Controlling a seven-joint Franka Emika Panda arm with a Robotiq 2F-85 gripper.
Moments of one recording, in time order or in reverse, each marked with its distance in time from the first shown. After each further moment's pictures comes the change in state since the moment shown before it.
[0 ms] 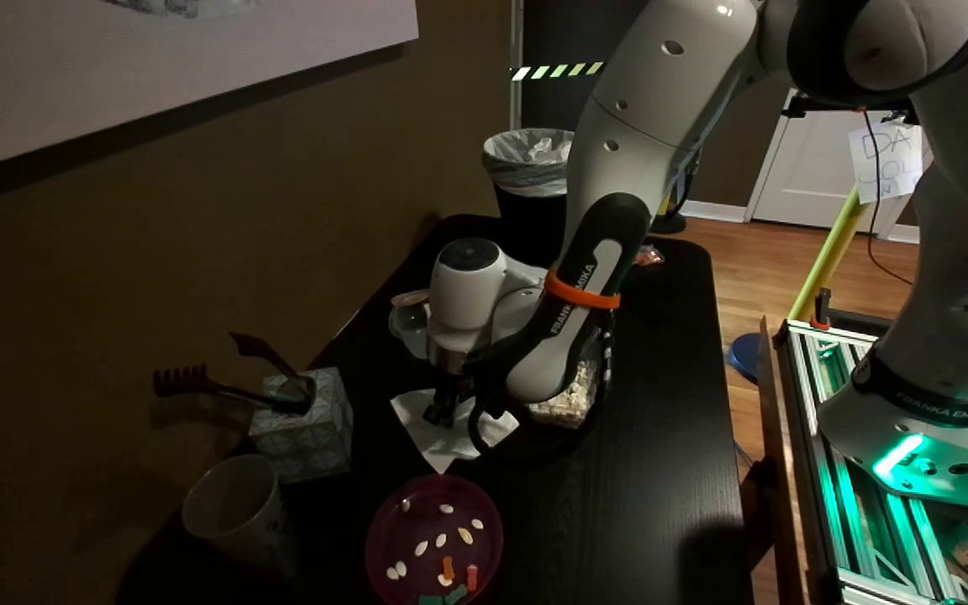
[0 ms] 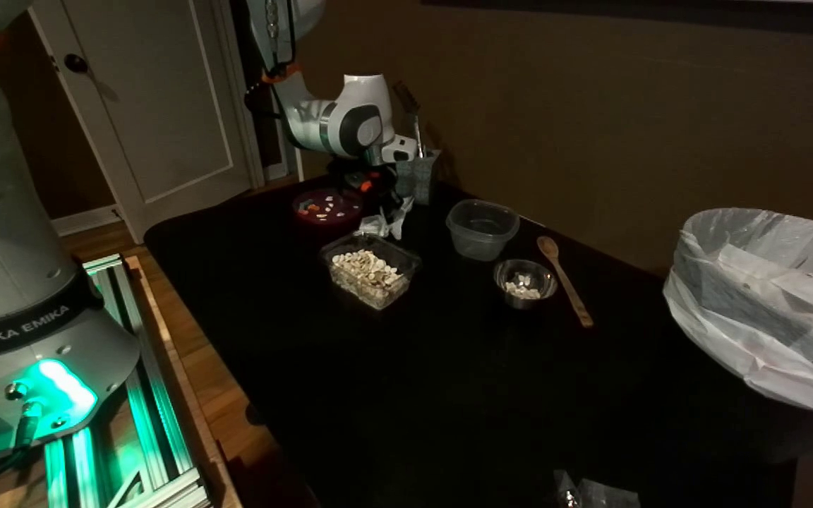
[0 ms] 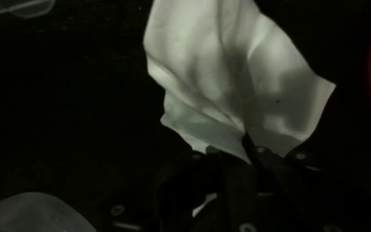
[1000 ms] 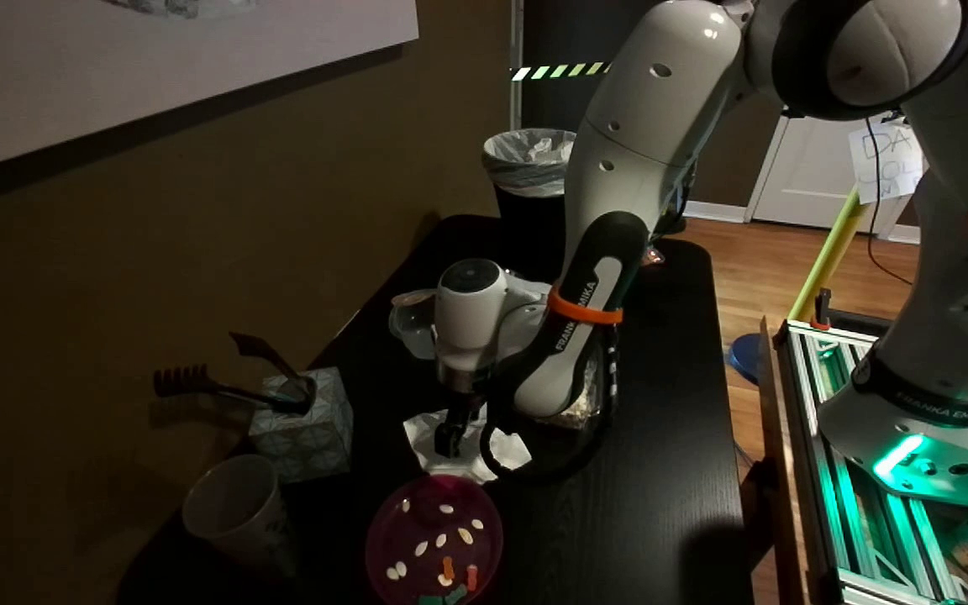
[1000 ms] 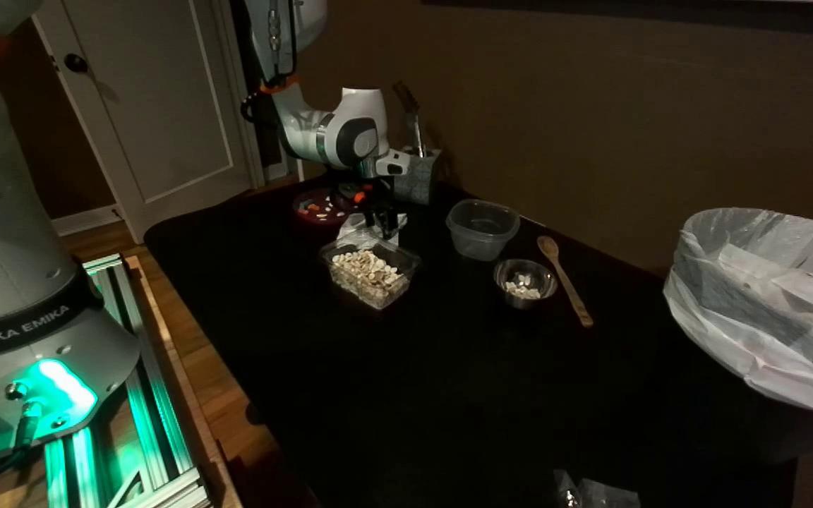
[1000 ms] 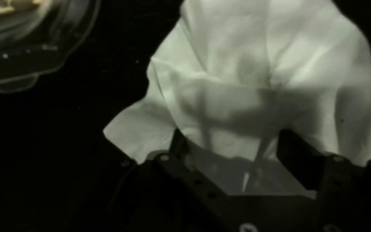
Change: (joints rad) arm -0.012 0.043 0.026 0.003 -0.015 -0.039 0.003
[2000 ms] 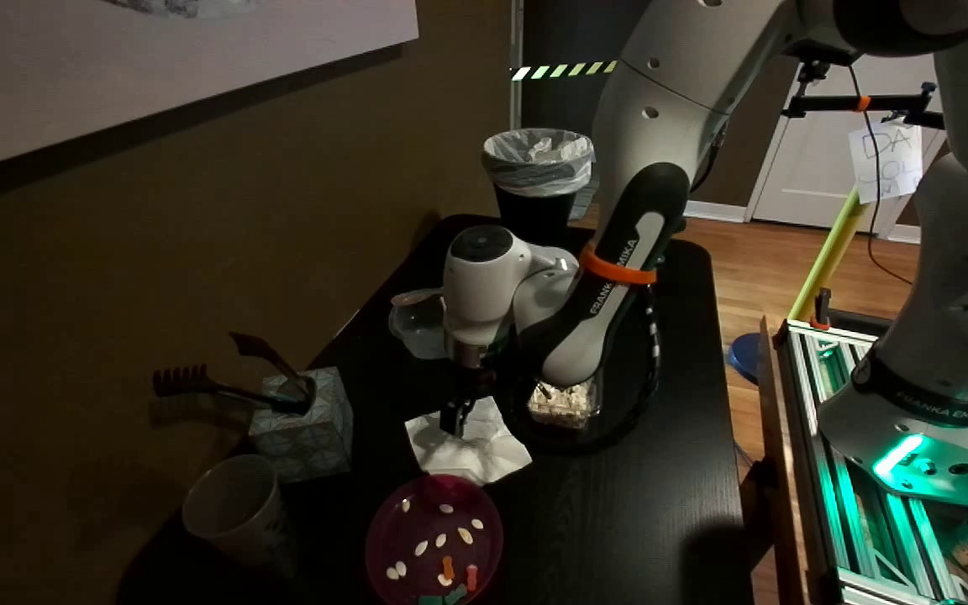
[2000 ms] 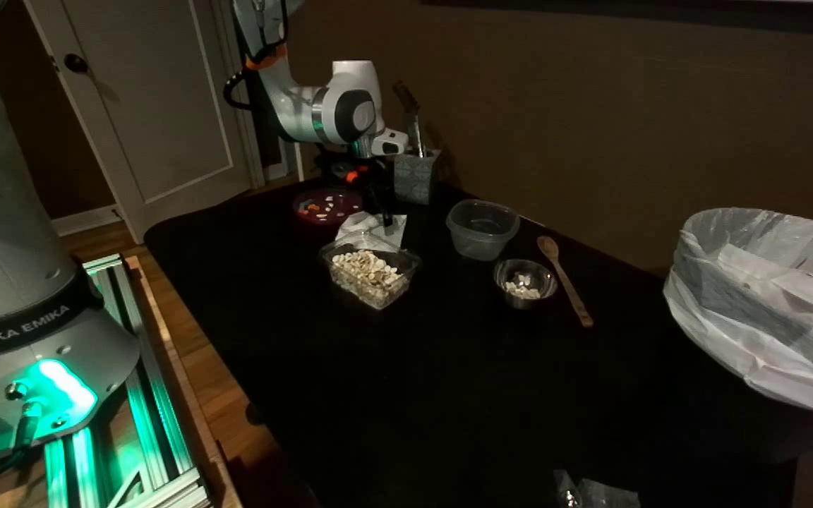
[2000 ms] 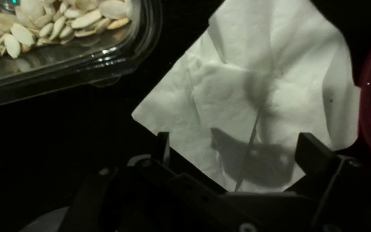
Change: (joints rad) arm -0.012 -0.148 -0.007 -0.108 -0.141 -0.037 0.154
